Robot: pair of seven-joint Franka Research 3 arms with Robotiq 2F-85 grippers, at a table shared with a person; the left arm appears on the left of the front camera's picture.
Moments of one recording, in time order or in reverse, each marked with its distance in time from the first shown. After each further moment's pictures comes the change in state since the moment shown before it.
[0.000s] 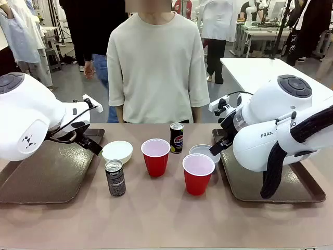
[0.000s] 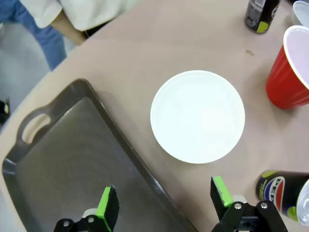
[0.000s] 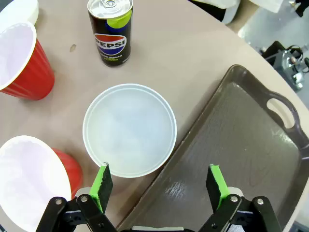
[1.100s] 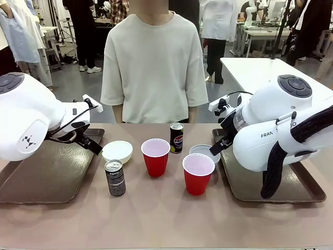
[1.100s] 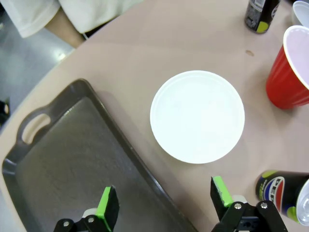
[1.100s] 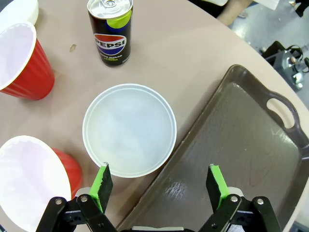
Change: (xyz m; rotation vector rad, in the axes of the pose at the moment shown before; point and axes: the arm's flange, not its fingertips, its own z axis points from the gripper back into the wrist) left arm 0.000 0.000 0.000 0.000 0.000 0.000; right arm 0.000 0.000 0.000 0.000 0.000 0.000
